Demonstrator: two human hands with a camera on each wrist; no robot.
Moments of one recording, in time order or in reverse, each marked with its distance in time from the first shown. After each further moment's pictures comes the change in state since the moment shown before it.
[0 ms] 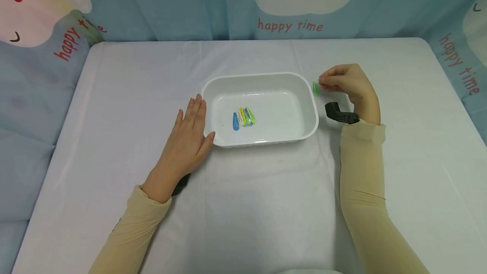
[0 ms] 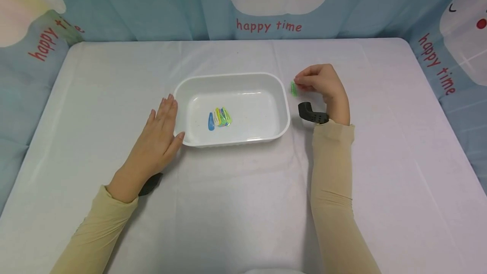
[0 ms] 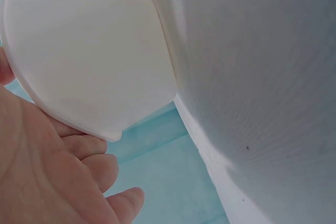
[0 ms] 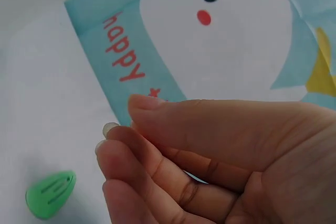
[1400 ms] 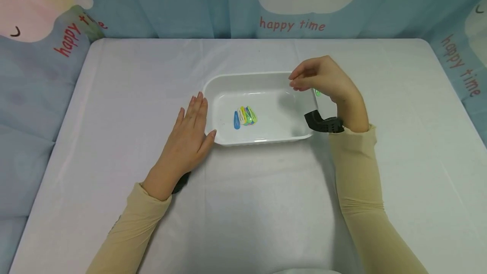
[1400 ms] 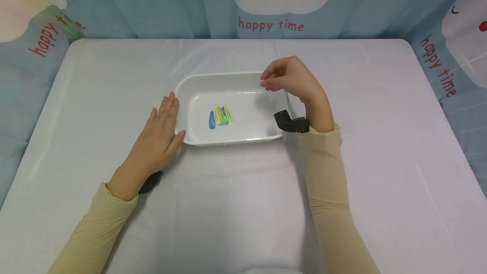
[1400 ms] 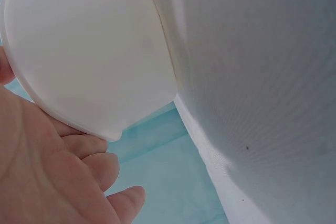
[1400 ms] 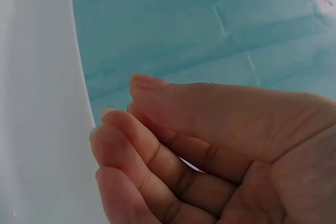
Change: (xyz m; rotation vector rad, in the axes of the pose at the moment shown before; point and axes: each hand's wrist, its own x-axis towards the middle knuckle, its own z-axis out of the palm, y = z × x) left_hand 0.000 -0.002 -0.001 -0.009 0.010 0.014; right_hand -0.029 -0.052 0.062 -0.208 -0.206 -0.258
